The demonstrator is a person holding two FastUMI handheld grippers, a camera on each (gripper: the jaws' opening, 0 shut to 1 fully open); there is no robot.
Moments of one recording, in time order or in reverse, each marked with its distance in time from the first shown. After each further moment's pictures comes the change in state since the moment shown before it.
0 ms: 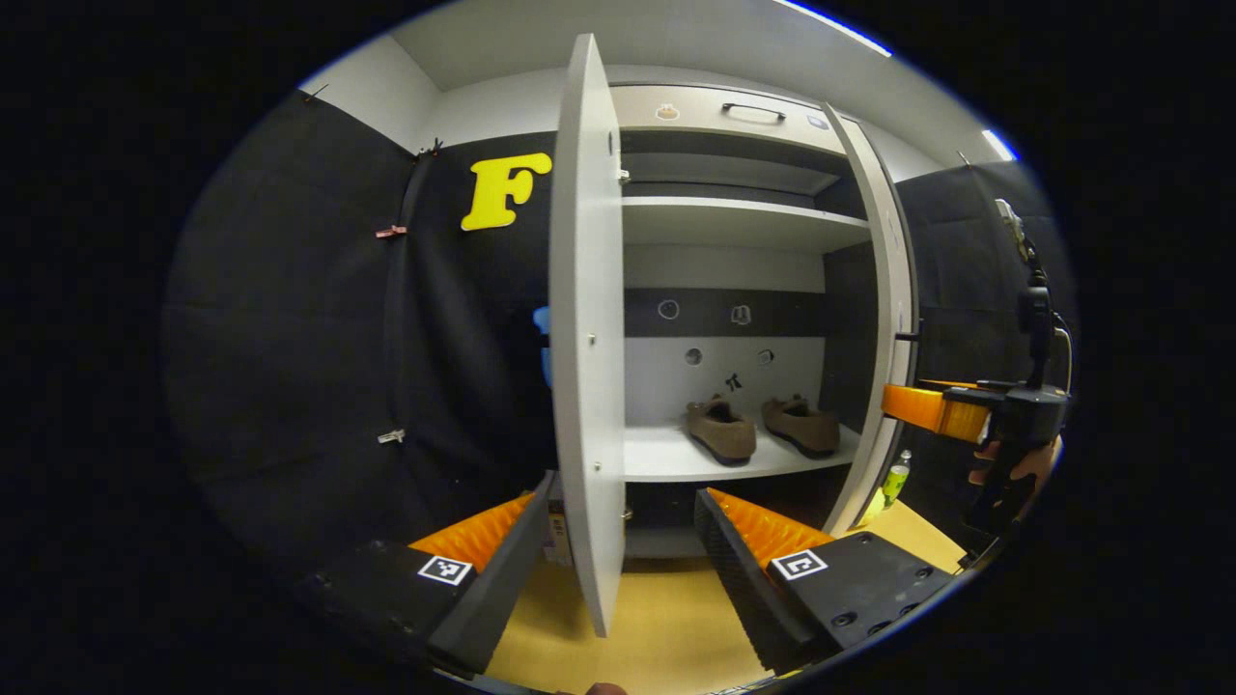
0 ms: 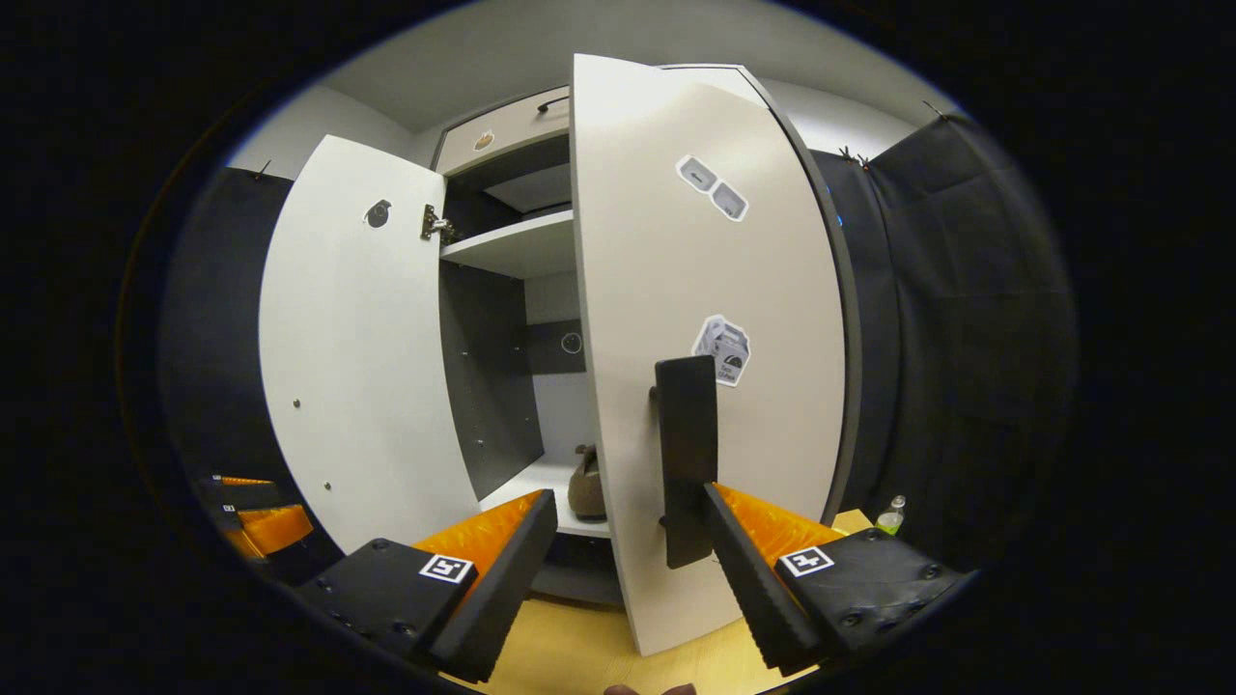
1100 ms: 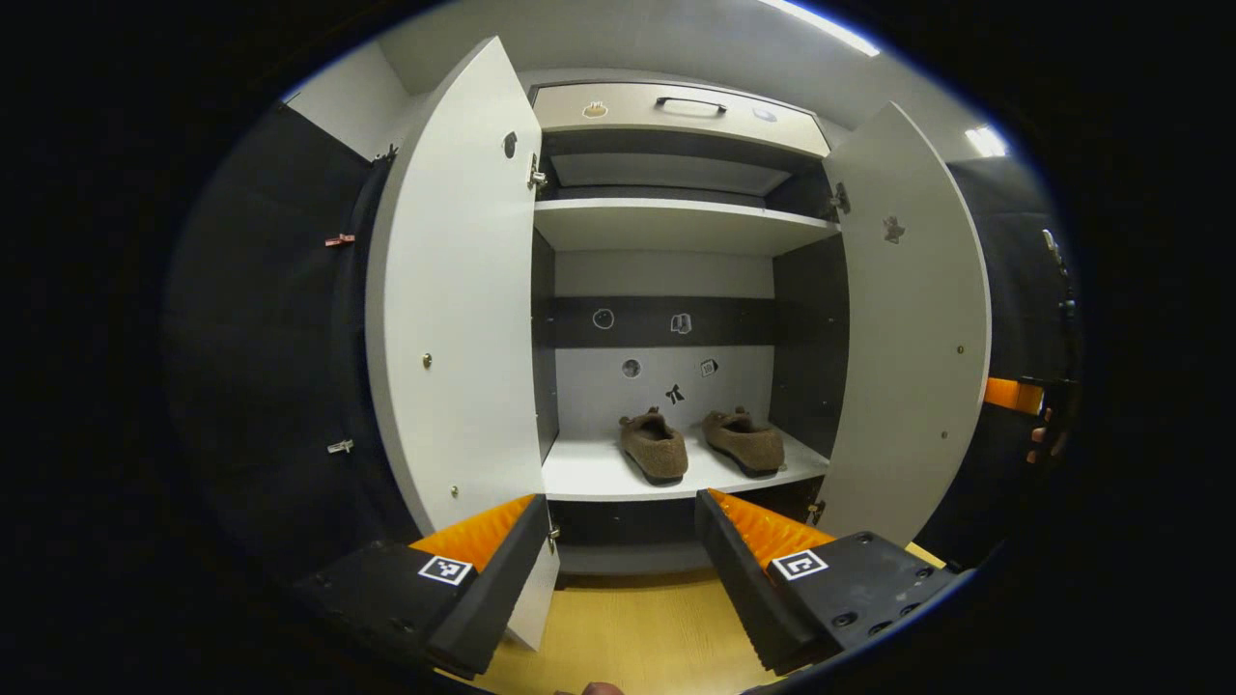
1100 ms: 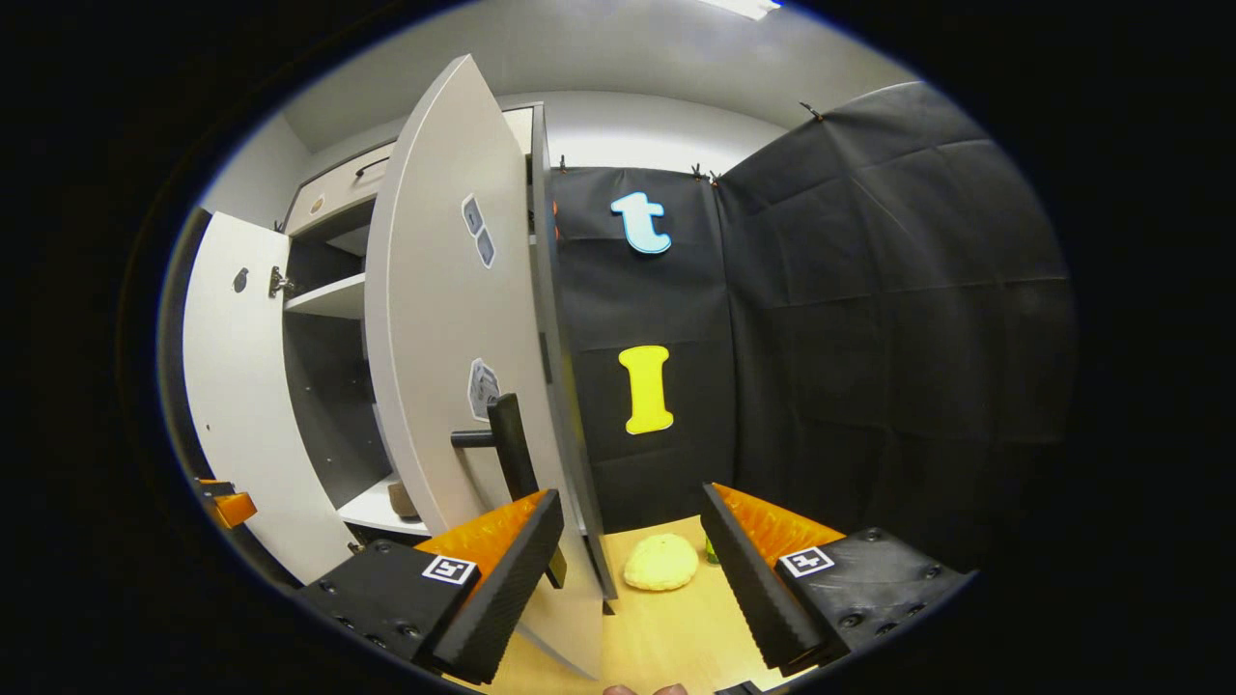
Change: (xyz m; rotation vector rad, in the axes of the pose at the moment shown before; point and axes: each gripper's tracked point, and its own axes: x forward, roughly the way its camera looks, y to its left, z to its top) left arm 0.023 -0.110 0.012 0.007 -0.024 -0.149; right arm -0.105 -0.218 0.048 0.031 -0.083 -0.389
